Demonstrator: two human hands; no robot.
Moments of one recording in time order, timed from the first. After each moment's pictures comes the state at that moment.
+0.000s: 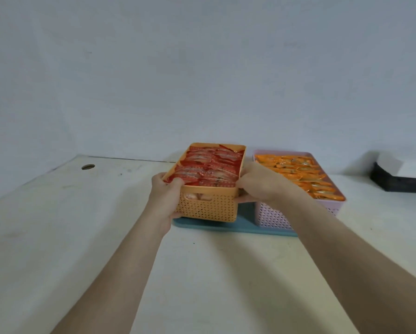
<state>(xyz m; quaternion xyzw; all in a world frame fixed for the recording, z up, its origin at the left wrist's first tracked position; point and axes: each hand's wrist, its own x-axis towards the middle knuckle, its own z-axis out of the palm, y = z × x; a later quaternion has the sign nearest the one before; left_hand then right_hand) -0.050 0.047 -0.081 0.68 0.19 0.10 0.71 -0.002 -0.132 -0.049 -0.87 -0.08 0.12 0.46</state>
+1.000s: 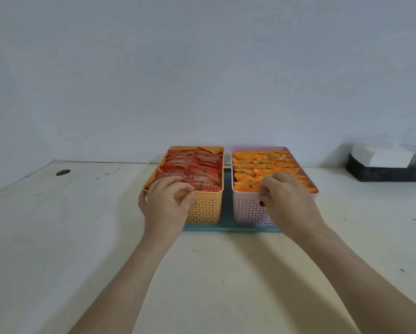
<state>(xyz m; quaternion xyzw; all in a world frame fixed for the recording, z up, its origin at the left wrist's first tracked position) -0.042 0.006 -0.122 0.89 0.02 0.33 0.32 -0.036 -0.229 -0.095 -0.94 -0.15 -0.28 0.14</state>
